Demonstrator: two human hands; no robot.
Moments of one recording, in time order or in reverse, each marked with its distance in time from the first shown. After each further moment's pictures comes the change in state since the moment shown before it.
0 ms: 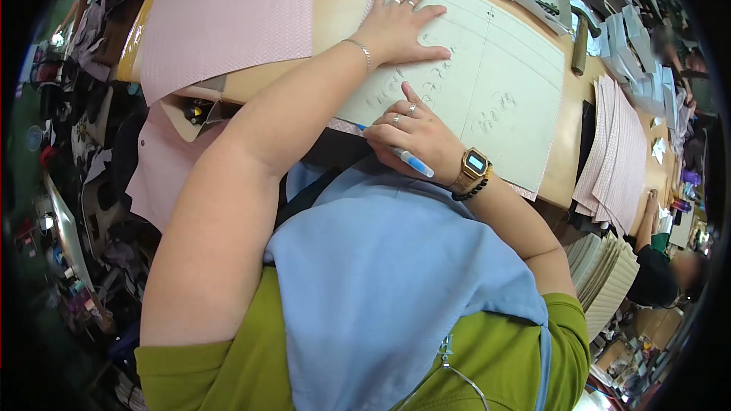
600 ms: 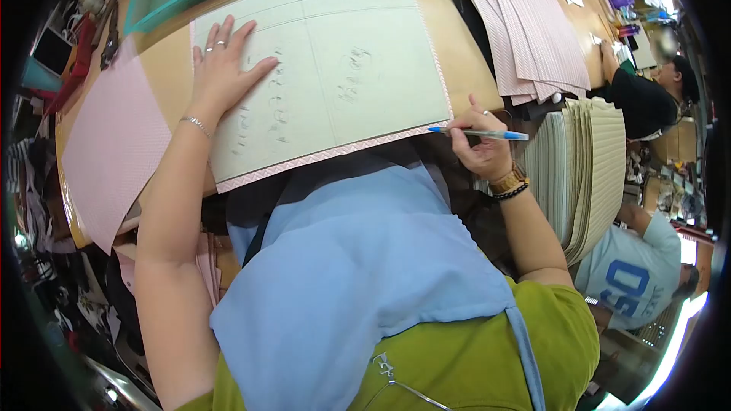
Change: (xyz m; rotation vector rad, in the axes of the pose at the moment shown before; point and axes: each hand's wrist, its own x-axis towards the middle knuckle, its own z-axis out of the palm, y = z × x) left_hand 0.003 0.006 -0.010 0.038 -0.100 -0.001; right_hand -0.220 -0.052 -0.084 -0.098 0.592 0.800
